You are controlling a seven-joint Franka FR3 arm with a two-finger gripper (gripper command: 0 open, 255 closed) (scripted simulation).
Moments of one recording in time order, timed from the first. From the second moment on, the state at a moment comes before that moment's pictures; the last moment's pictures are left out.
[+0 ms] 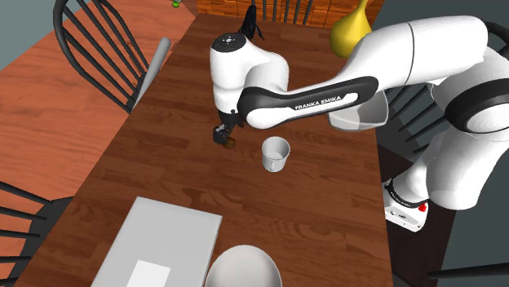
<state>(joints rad) 0.19 0.34 0.32 -1.58 -0.09 1.97 0.47</state>
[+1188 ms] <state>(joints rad) 0.22 0.42 0.31 -1.56 -0.13 2.04 0.50</state>
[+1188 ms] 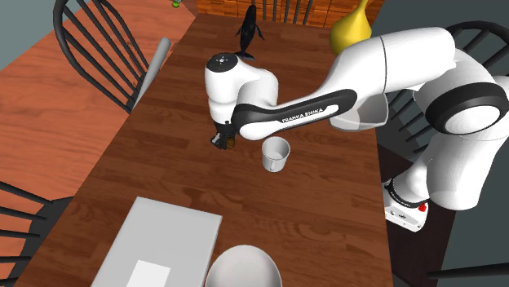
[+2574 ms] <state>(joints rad) 0.22 0.40 0.31 -1.43 -0.12 1.89 0.49</state>
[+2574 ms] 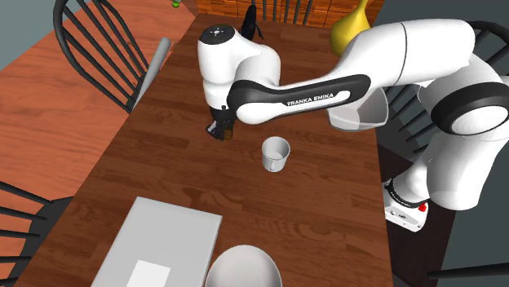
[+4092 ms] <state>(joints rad) 0.33 0.31 0.37 -1.37 -0.11 1.74 0.64</state>
